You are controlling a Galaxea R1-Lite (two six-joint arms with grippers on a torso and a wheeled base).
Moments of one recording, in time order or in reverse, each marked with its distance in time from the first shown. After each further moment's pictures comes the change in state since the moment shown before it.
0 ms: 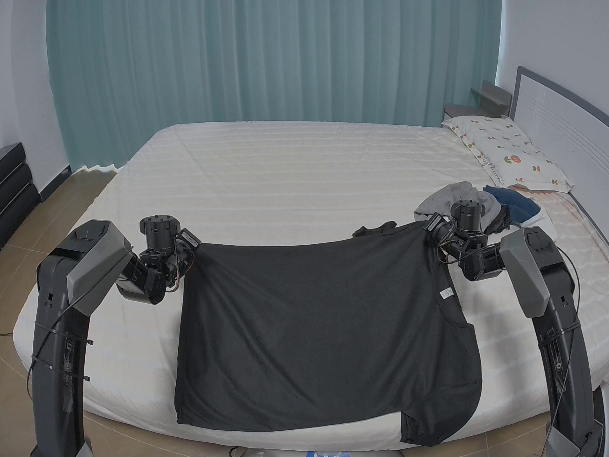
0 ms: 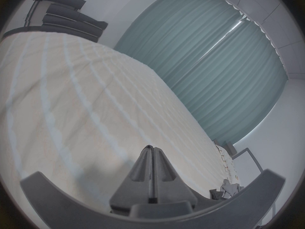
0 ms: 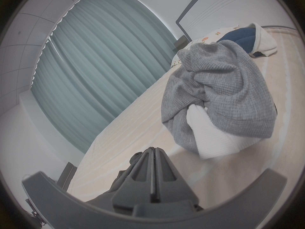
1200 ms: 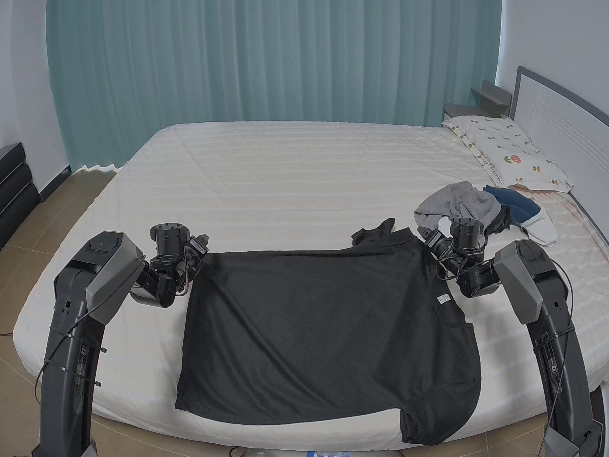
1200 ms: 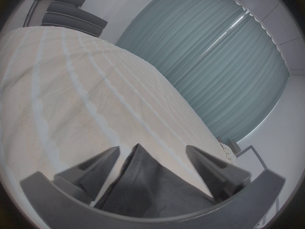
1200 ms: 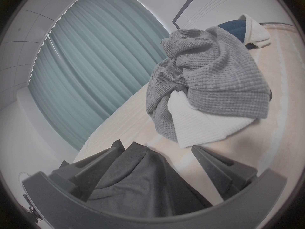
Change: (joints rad) left arm -0.011 0.114 -0.099 0.054 0.009 -0.002; right arm -0.015 0.040 0.103 -0.111 -0.009 -0.017
